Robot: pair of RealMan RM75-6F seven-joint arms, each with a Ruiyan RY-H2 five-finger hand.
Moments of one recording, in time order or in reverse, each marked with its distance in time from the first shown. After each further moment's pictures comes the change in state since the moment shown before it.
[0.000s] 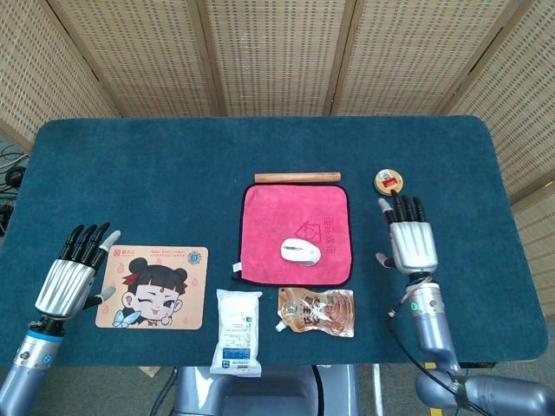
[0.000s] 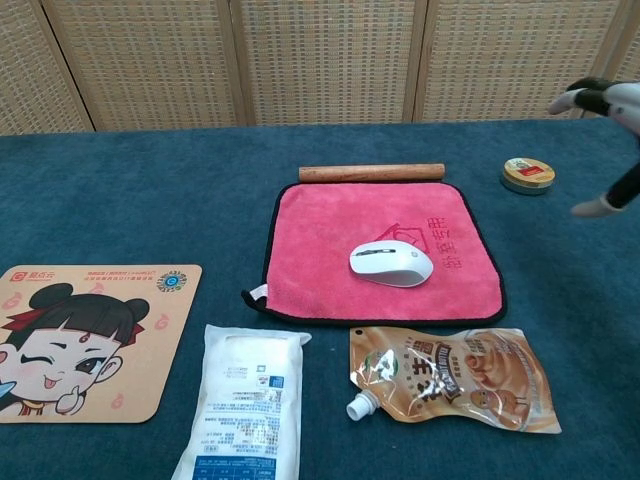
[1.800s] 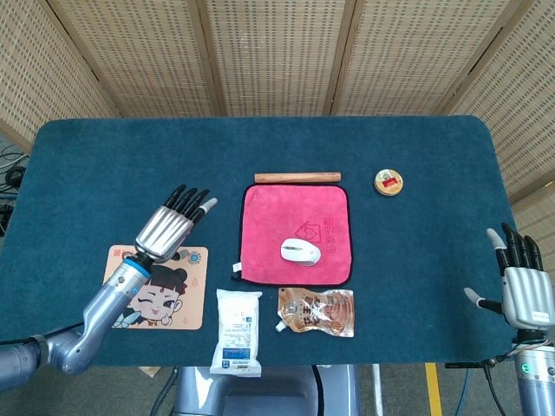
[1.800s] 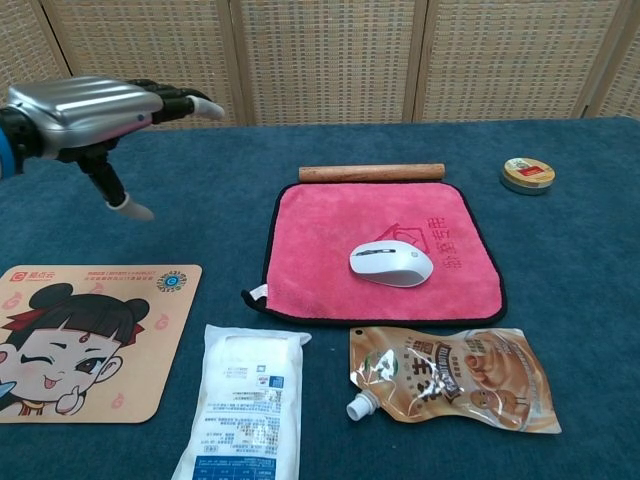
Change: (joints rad) left arm -0.459 -0.058 -0.213 -0.152 -0.381 -0.557 0.397; right arm -0.414 0.198 -0.026 0.166 -0.377 0.102 0.555
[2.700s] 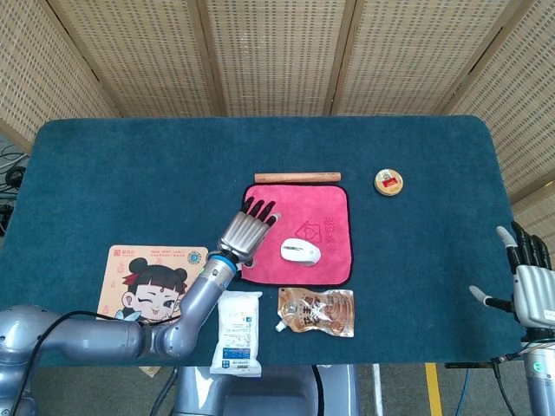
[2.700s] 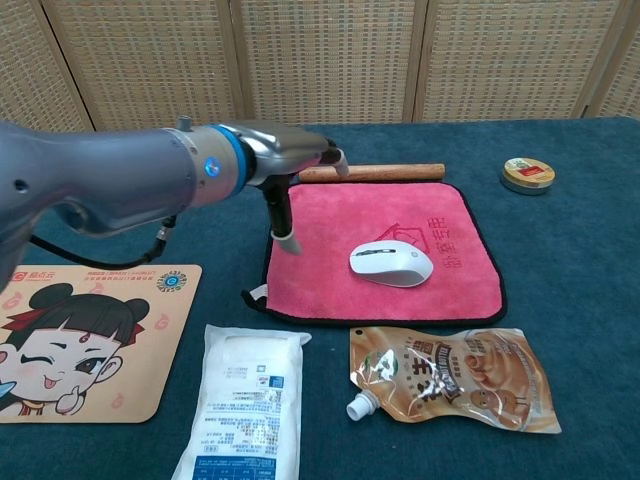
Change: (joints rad) left arm -0.440 -0.336 -0.074 0.057 -0.784 0.093 0.466; right arm -0.030 0.031 0.052 0.013 -0.011 -0.065 0.131
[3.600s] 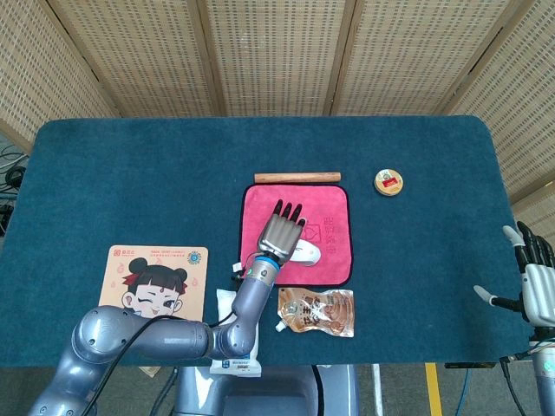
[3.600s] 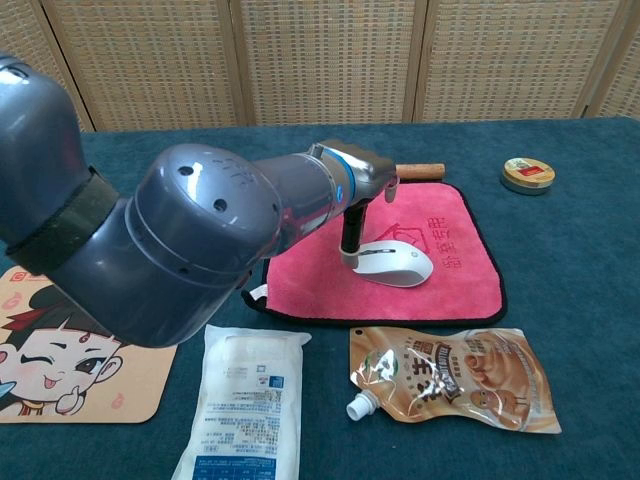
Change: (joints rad) left arm -0.259 -0.250 -0.060 0.325 -0.242 0.032 0.149; right arm -0.013 0.030 0.022 0.015 -0.010 -0.054 0.120
